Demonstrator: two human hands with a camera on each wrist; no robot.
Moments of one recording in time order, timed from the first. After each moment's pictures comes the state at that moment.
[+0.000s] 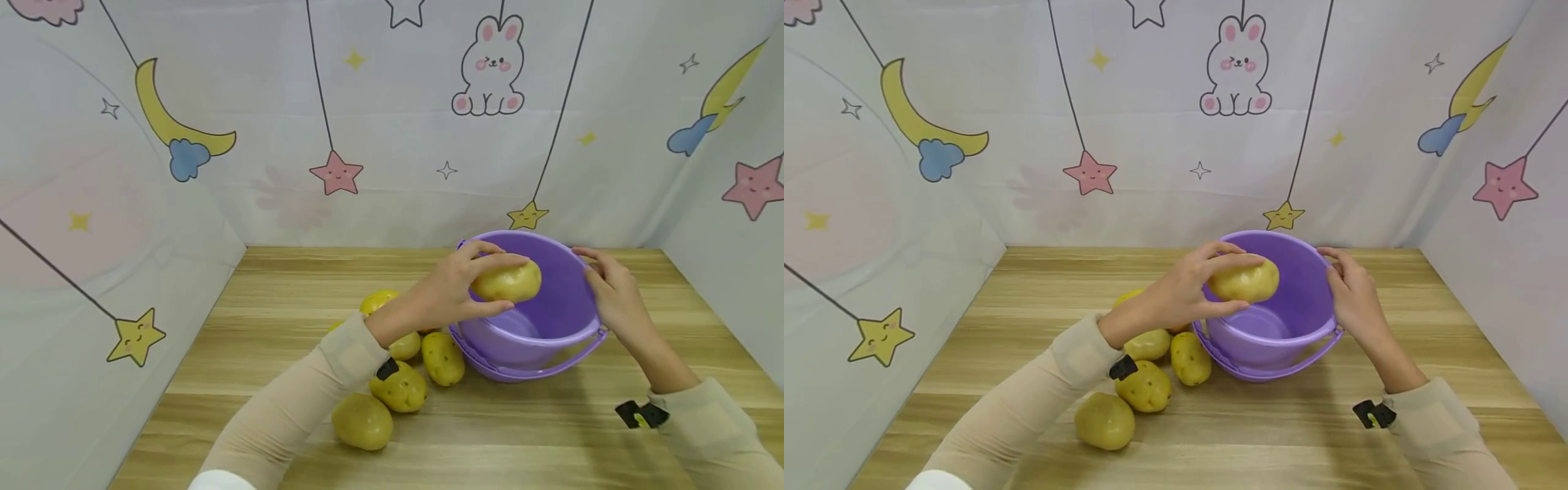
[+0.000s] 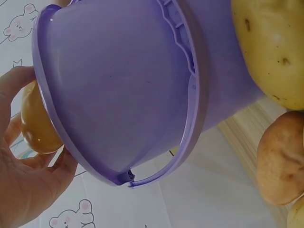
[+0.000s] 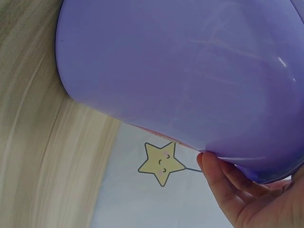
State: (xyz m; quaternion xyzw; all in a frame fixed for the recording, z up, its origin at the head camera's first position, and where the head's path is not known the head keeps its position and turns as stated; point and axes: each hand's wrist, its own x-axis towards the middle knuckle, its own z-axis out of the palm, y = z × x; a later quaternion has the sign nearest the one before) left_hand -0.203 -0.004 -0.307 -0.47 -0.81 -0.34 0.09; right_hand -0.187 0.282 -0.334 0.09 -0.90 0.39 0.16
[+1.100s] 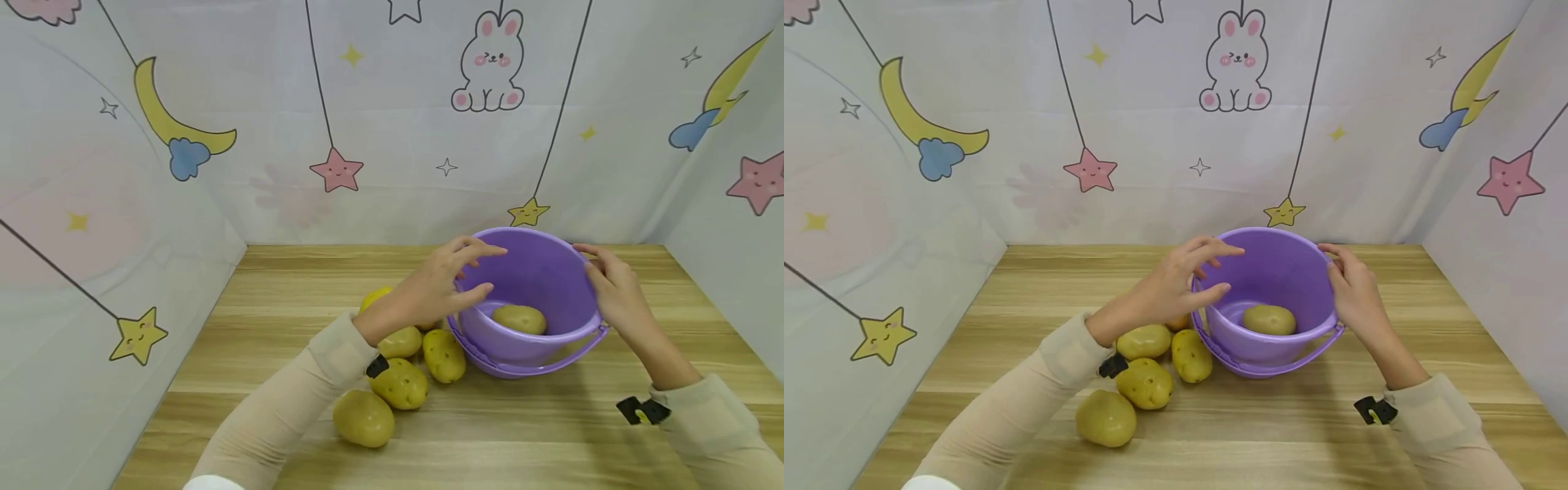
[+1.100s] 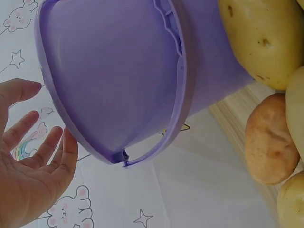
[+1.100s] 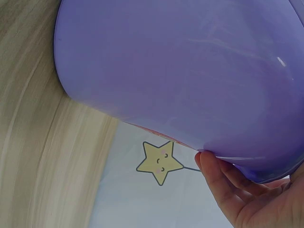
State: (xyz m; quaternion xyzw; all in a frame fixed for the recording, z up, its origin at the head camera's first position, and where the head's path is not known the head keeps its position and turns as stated) left_hand -0.205 -0.018 -0.308 -0.45 -0.80 -0.38 0.09; right_hand -0.187 0.283 -0.333 0.09 -0.90 0.39 0.16
